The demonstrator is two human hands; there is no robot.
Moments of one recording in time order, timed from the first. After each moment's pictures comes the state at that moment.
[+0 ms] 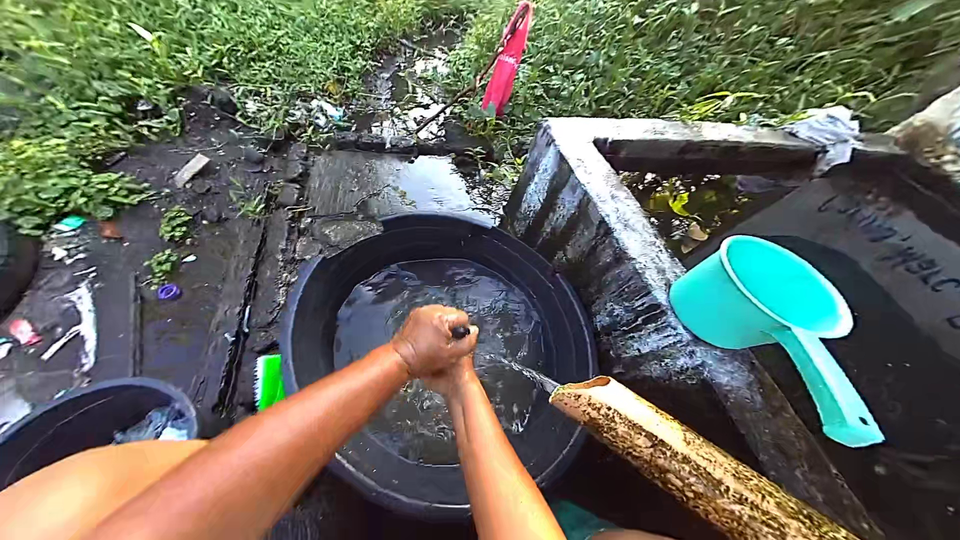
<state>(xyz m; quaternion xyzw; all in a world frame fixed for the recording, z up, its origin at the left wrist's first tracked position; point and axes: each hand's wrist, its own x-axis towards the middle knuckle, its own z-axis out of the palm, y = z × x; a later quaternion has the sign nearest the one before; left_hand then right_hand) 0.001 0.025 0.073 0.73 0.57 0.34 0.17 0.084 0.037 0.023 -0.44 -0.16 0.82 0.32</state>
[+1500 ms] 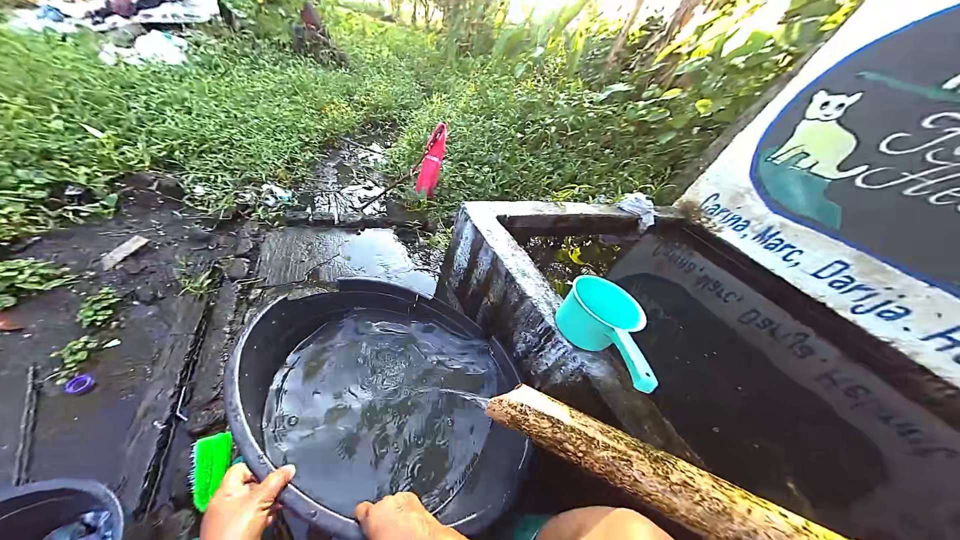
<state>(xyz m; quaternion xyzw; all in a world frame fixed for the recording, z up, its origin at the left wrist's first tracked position) -0.045 -0.164 0.061 0.14 0.78 0.49 0.37 0.149 -0.096 0.087 -0.29 -0.86 0.36 -0.23</state>
